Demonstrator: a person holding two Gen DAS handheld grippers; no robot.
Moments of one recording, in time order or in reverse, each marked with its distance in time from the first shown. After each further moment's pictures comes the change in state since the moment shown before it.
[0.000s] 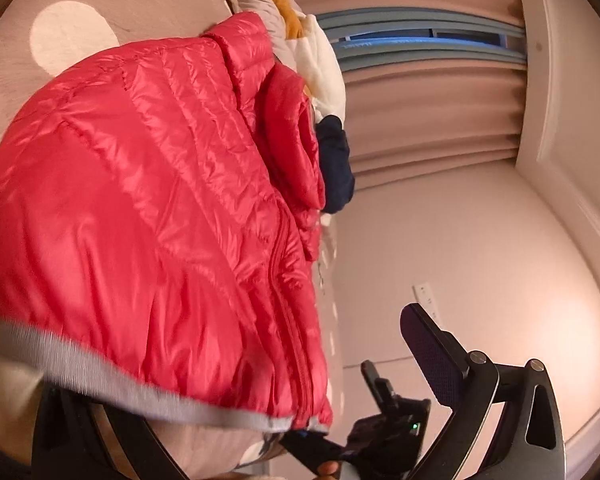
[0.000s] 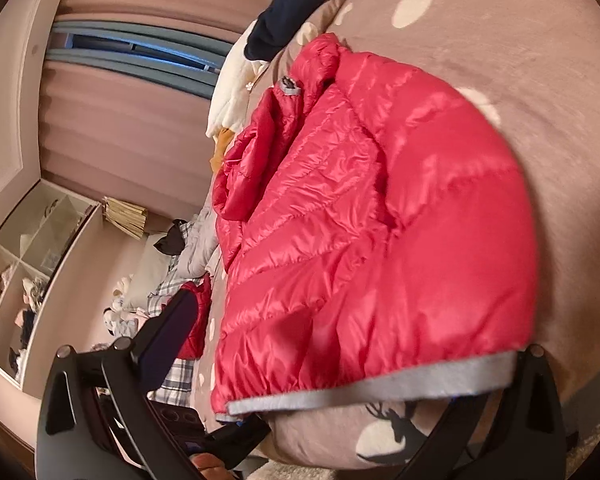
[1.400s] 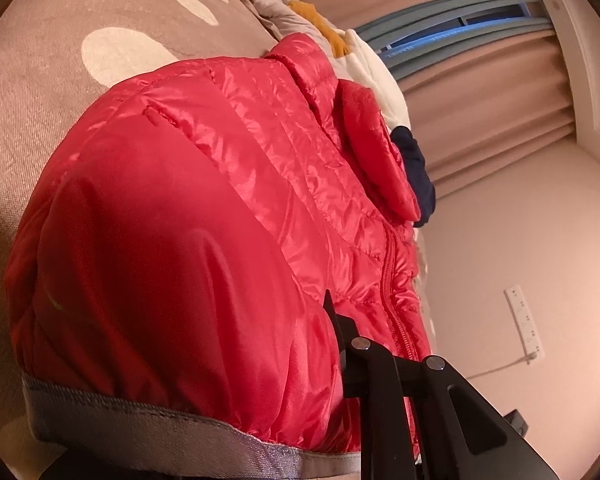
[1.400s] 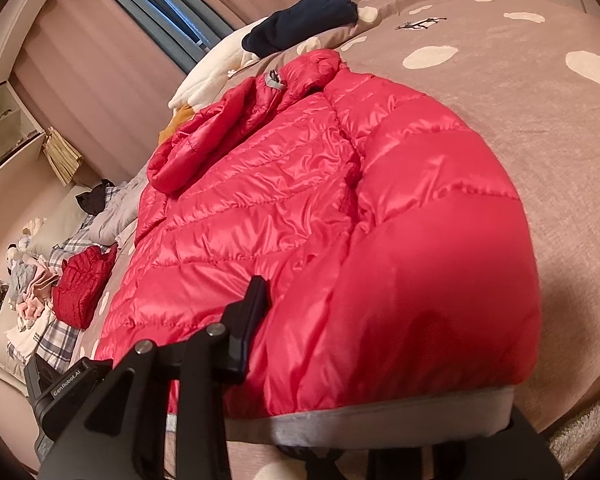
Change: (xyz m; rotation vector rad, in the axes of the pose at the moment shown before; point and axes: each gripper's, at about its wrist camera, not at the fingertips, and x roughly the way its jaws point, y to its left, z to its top) left arm 0.015 0.022 -0.009 0.136 -0.111 0.339; right arm 0.025 0.002 -0.012 -0.300 -0.071 -0.300
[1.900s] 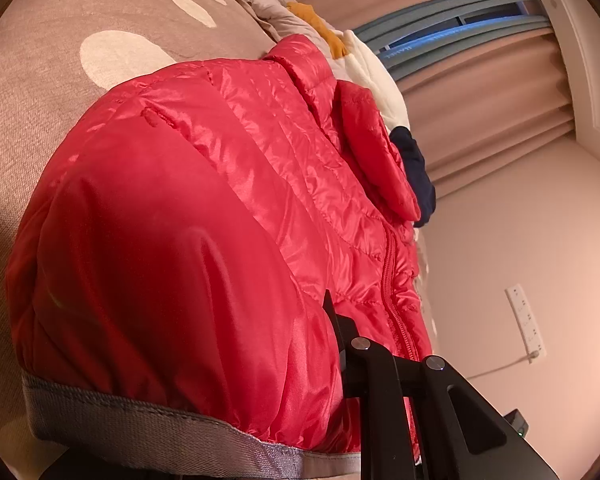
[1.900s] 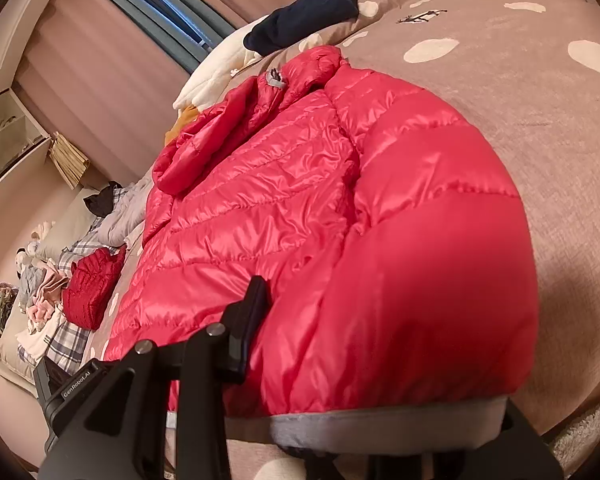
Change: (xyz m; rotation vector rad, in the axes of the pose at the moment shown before) left arm 0.000 0.002 0.001 0.007 -0.002 0.001; right arm -0.001 -0.004 0.001 0.017 0.012 0.032
